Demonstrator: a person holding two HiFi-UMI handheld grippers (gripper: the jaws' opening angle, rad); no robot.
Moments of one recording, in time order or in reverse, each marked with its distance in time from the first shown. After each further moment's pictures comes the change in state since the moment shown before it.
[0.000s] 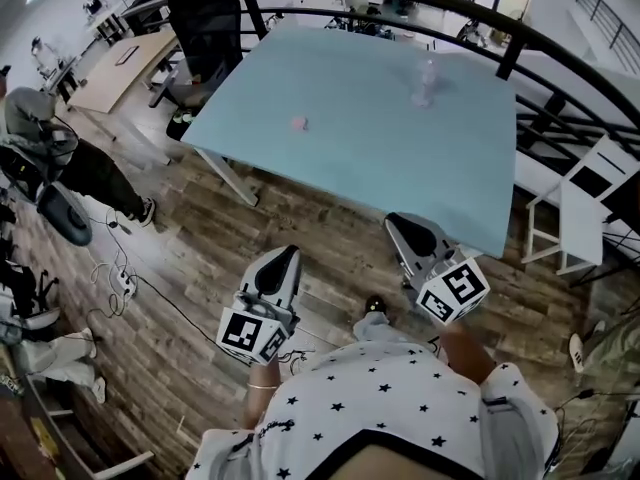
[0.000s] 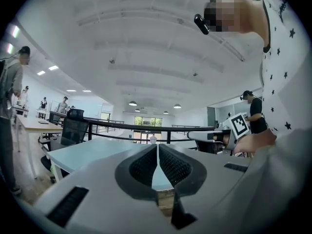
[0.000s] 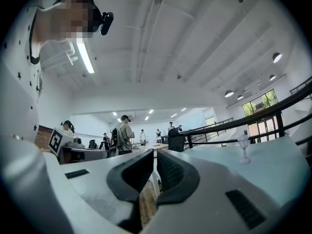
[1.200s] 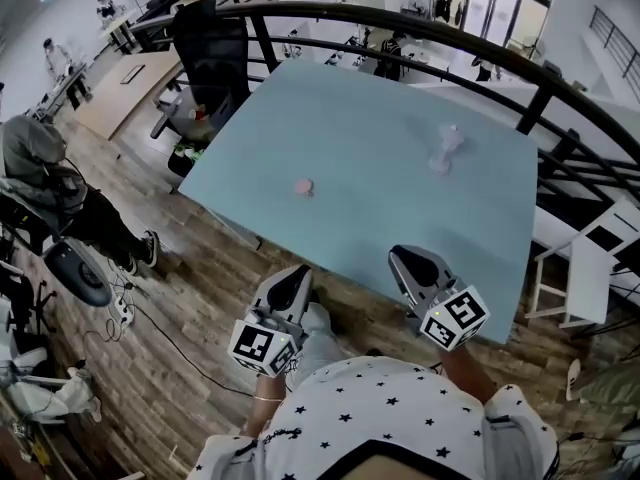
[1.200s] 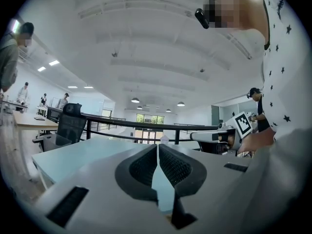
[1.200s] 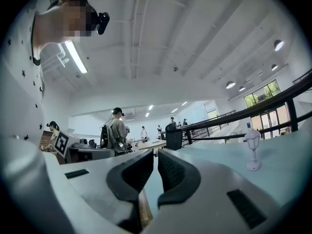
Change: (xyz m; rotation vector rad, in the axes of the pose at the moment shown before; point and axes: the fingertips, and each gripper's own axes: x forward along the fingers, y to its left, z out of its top) left arm 0.153 0.096 -0.005 -0.025 0.026 0.018; right arm 0.112 -0.124 -0.014 0.052 0.053 0.033
